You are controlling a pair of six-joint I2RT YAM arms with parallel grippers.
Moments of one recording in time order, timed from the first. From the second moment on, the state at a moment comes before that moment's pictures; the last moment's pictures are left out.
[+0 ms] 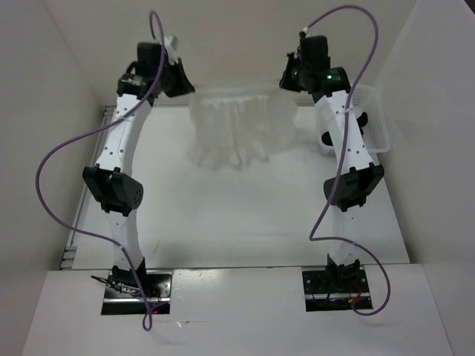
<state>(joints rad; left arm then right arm) -0.18 2.04 2.31 -0.84 0.23 -0.35 0.27 2.06 2.44 -0.95 0.02 0.37</state>
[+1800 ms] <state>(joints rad) -0.29 1.24 1.08 -0.68 0.16 -0.79 0.55 1.36 1.30 -1.00 -0.13 0.72</state>
